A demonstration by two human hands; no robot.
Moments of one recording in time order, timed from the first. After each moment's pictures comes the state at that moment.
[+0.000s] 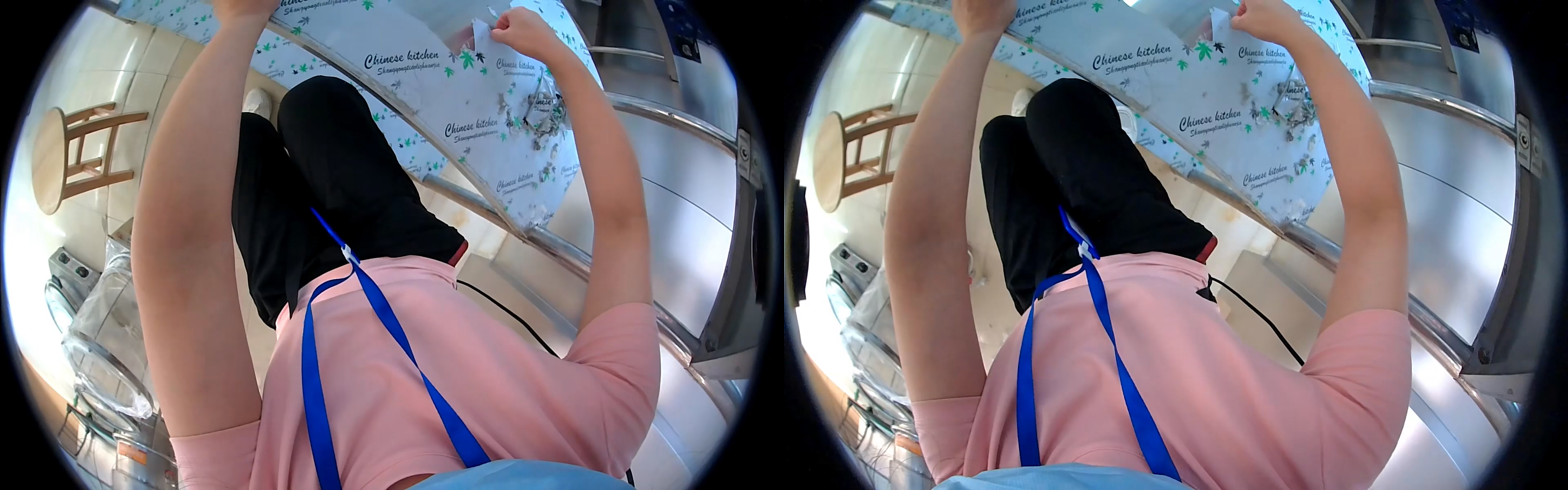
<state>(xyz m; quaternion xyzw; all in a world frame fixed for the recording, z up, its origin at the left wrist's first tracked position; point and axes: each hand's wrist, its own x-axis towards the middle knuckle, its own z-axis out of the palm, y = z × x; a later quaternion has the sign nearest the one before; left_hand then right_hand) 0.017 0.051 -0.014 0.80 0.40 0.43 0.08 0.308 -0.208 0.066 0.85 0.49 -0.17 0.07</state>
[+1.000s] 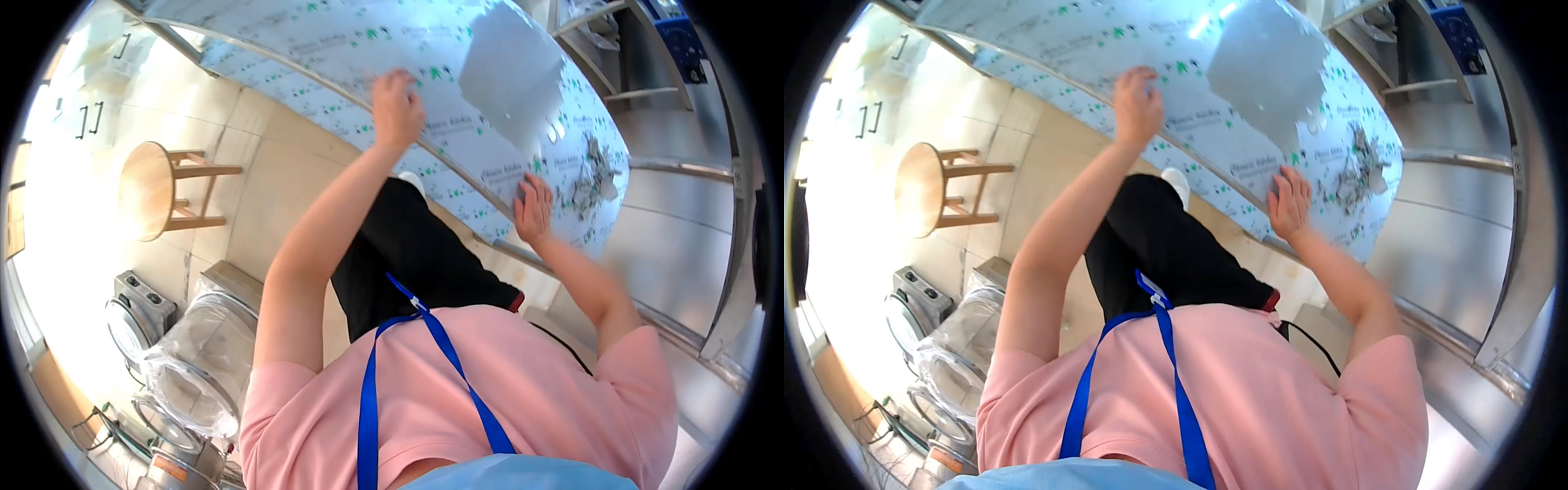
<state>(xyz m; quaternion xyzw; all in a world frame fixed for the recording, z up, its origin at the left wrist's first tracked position) -0.005 0.046 -0.003 0.76 0.27 0.47 0.35 0.107 -0.282 0.021 0.82 0.56 0.06 -0.11</state>
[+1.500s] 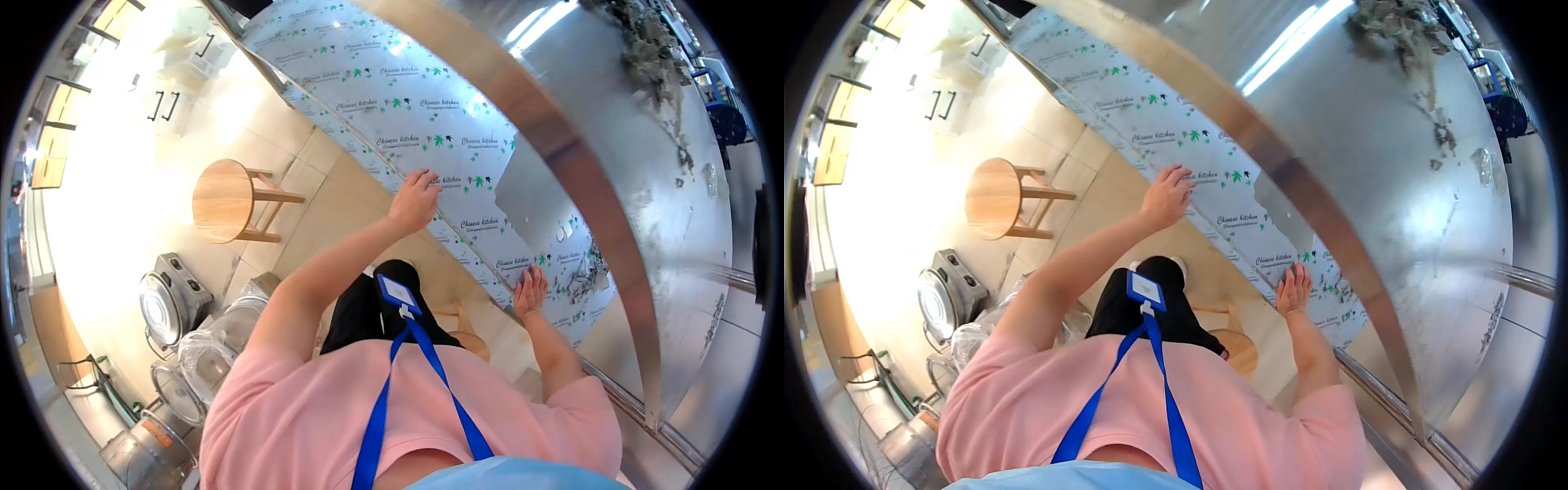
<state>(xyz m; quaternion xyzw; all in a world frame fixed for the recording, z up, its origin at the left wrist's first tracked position) -0.075 0.107 0.046 0.92 0.16 0.25 0.26 0.099 -0.281 0.020 0.83 0.55 0.05 -0.09</state>
